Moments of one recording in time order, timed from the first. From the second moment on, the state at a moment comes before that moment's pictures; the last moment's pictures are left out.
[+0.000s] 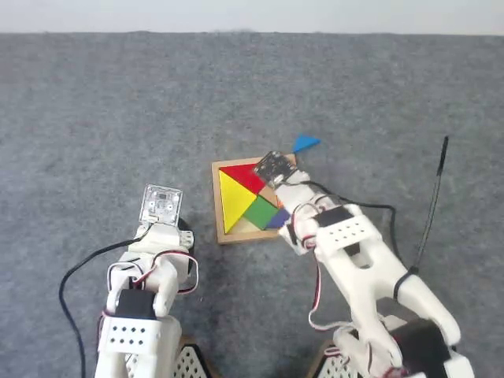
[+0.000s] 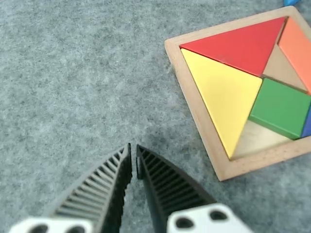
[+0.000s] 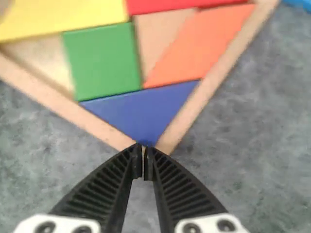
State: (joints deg) left arm -2.5 -85.3 97.3 46.5 -0.3; right arm -24.6 -18.1 55.4 39.8 20.6
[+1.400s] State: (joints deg) left arm -2.5 -85.3 97.3 46.5 -0.3; right arm -16.1 45.6 -35.3 62.6 -30.3
